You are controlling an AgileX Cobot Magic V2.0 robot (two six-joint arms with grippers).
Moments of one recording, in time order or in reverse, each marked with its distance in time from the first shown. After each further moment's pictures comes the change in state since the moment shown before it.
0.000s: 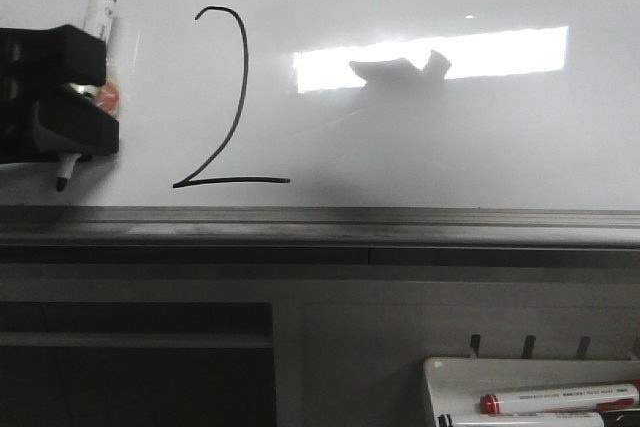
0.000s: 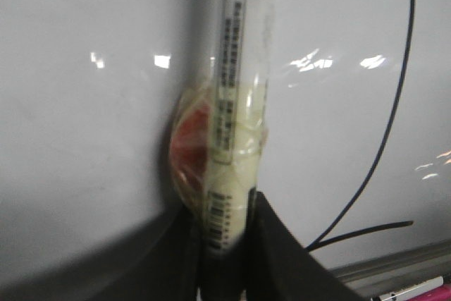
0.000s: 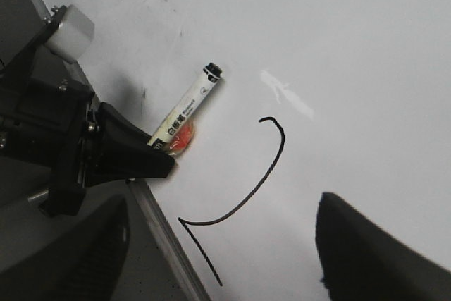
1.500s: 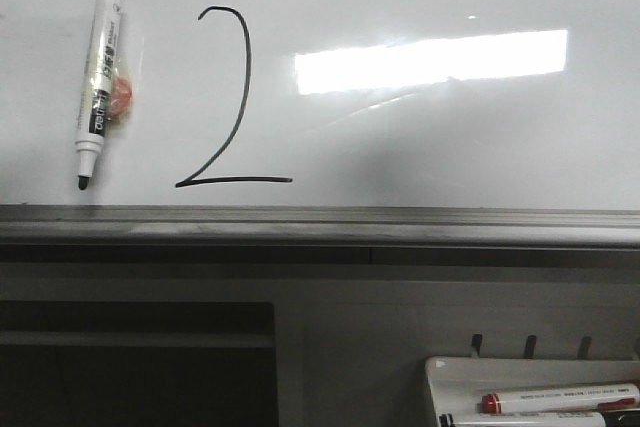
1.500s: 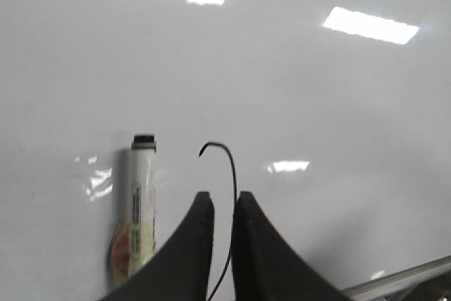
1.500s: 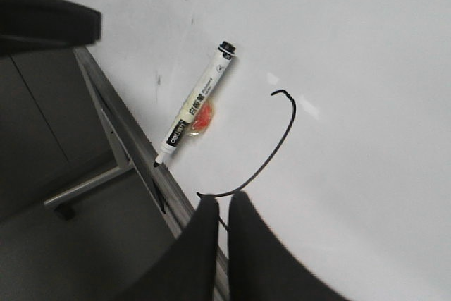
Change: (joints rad) left arm 0.012 -0.506 -0.023 0.064 0.141 0.009; right arm -0.013 -0.139 0.123 0.022 -0.002 0.028
